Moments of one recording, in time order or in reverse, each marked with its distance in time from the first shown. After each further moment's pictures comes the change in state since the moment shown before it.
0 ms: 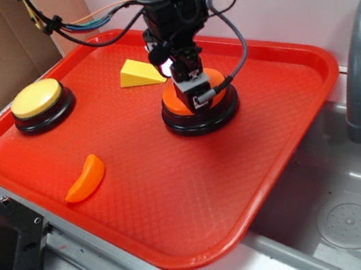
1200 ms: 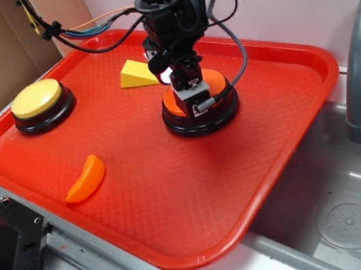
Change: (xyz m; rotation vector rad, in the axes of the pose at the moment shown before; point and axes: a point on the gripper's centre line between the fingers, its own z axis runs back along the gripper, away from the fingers) arm -0.006 -0.005 -0.005 -0.026 -0.004 0.010
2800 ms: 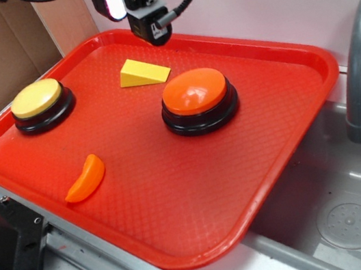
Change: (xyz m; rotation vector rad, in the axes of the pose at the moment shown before) arm -0.014 0.027 0.087 0.028 0.019 0.208
